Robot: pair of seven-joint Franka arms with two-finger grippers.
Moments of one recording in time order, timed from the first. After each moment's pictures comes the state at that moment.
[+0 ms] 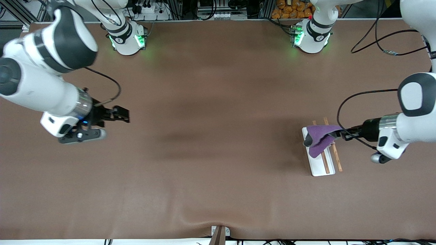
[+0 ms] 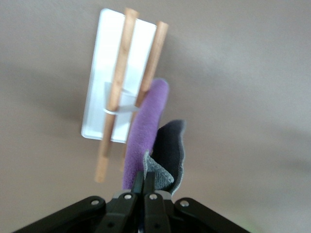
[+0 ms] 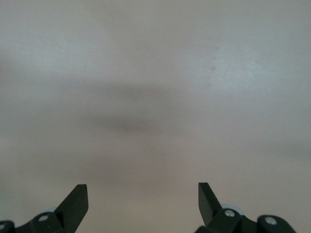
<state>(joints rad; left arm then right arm) 0.11 0.41 -0.09 -1.53 -0.30 1.73 -0.24 -0.14 0.28 0.40 -1.46 0.02 1.67 0.11</state>
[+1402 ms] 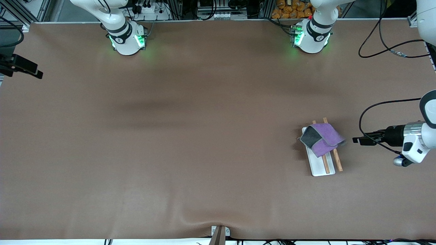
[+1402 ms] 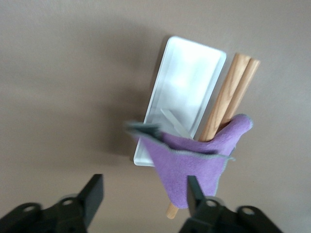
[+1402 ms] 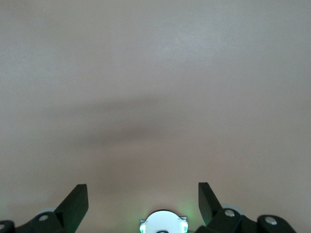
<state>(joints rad) 0.27 0.52 -0.09 -1.51 -0.29 1.76 -0.05 -0.02 0.00 -0.05 -1.47 0.03 1.33 0.04</state>
